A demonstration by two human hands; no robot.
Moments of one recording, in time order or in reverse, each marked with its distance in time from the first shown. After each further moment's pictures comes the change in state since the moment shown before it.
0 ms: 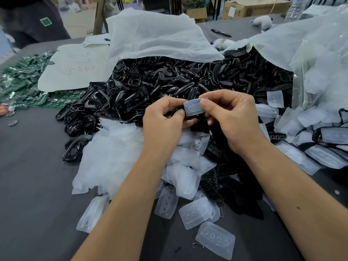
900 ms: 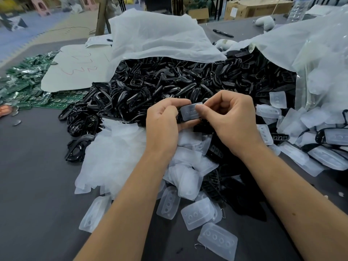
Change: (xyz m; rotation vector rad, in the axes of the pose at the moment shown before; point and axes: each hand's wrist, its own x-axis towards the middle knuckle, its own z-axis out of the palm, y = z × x) left_hand -0.001 0.007 0.001 -0.201 0.010 -0.089; right_hand -0.002 0.000 0.008 -0.314 0.061 -0.090
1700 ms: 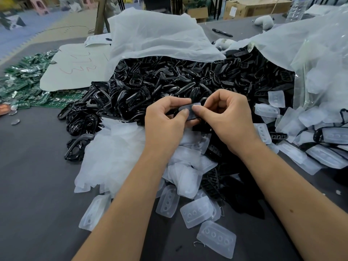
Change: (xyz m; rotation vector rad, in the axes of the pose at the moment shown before) left_hand -0.001 -0.004 -0.002 0.214 -0.007 0.103; right_hand 0.004 0.009 0.002 -0.009 -0.032 0.058
